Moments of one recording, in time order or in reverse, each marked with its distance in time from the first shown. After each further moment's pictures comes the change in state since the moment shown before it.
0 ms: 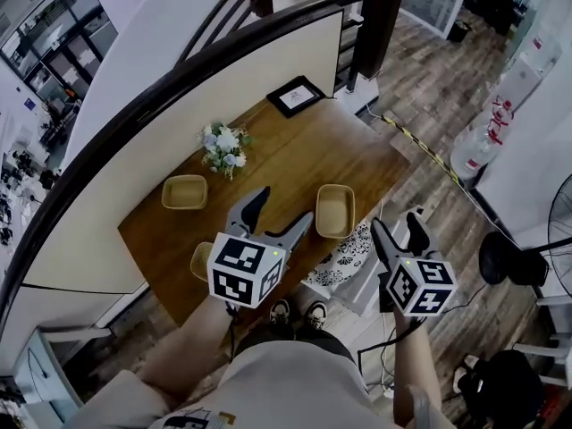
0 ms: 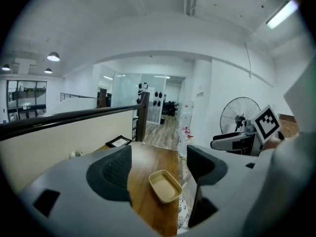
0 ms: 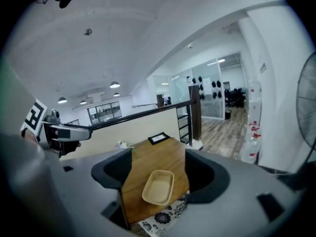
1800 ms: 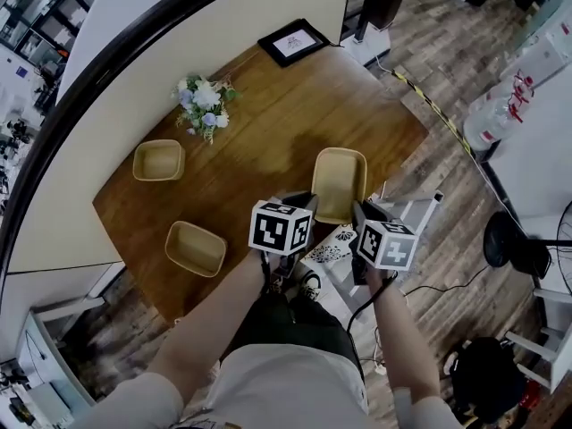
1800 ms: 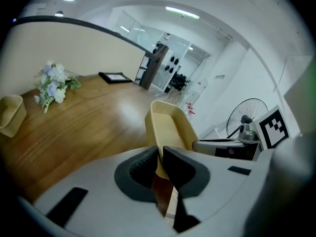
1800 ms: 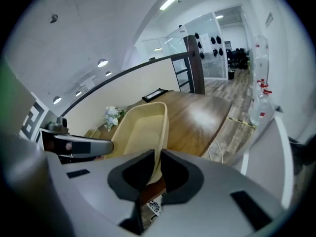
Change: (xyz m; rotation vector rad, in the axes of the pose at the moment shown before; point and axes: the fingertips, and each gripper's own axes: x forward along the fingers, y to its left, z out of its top) left arm 0.168 0.007 -0.217 -0.343 0.402 -0.068; right arm 0.162 -0.027 -0.191 0.156 0.388 0.061
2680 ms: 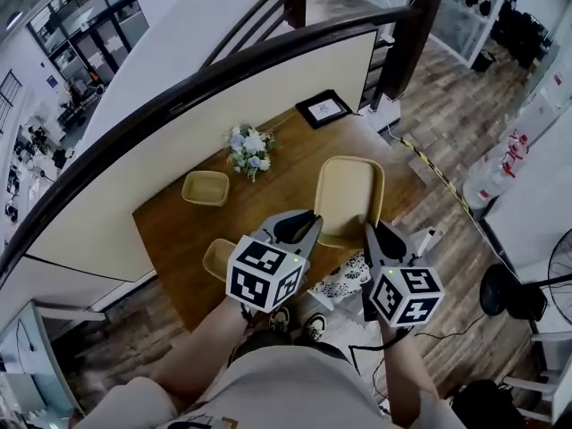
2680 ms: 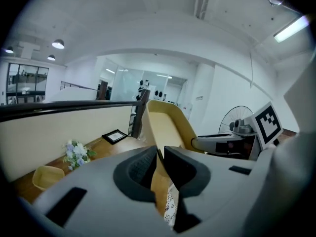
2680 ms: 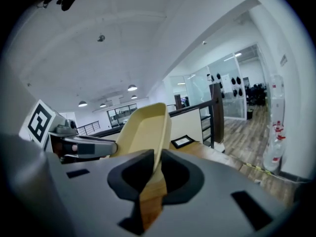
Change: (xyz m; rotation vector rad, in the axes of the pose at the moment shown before) left arm -0.246 -0.087 0.101 0.264 -0.378 0.002; right arm -0.200 0.160 0.118 -0.237 -0.373 0.143
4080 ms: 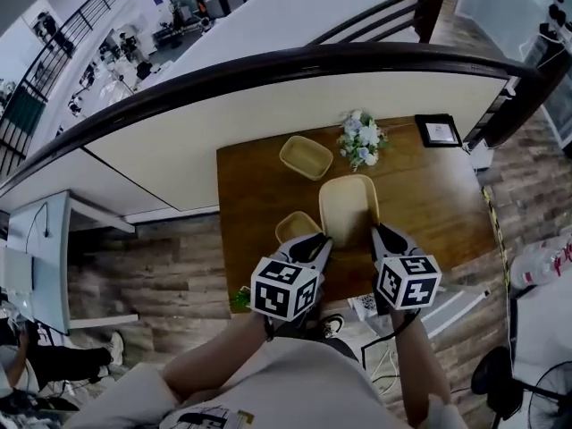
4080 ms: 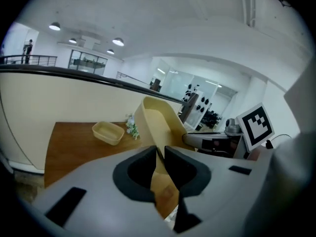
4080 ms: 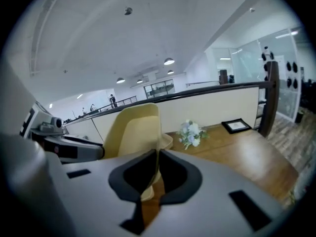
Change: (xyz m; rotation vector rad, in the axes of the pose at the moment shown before) left arm -0.131 0.112 -0.115 -0.403 -0.033 0.453; right arm 0.119 0.163 -0.084 -0.219 0.285 0.418
